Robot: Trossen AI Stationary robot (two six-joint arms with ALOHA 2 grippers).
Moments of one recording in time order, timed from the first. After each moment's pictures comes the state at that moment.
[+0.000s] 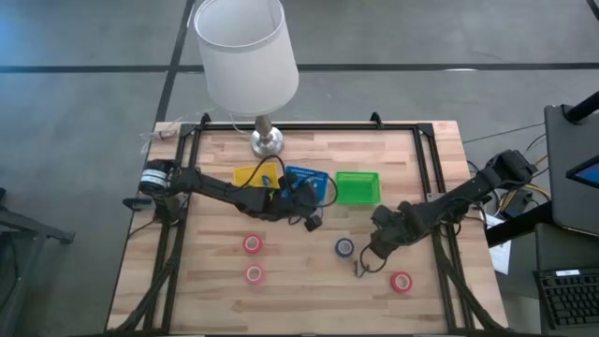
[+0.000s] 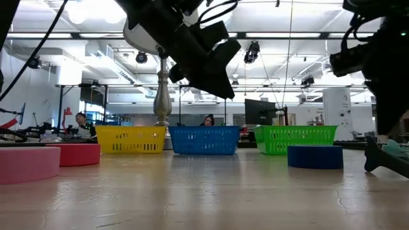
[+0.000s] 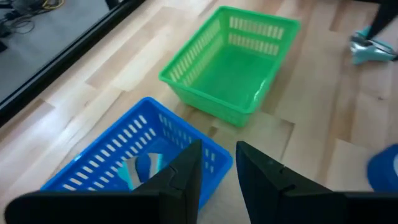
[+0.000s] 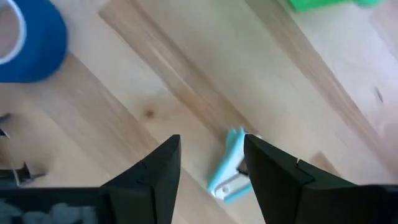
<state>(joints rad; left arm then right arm) -0.11 1.80 1.21 -0.08 -0.54 -0.32 0.45 1.37 0.76 -0.90 0.21 1.20</state>
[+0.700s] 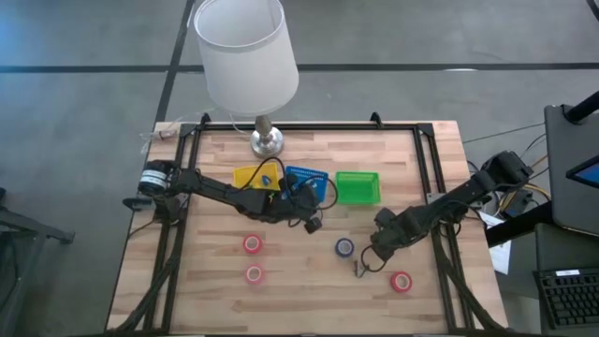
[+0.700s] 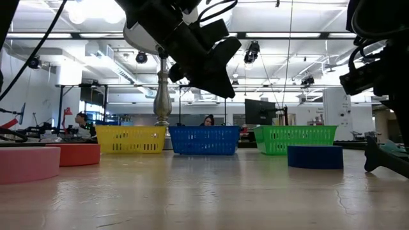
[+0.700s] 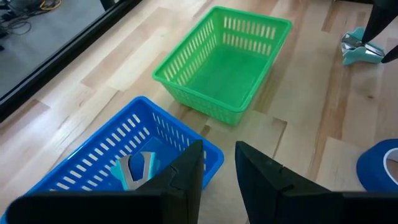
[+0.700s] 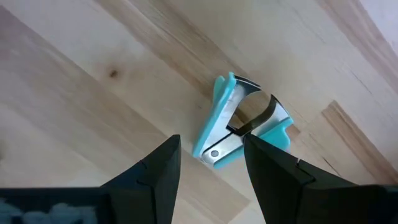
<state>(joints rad) -0.12 1.80 1.21 -0.08 -0.55 -0.32 0.45 1.42 0.71 -0.89 0.08 1.30</state>
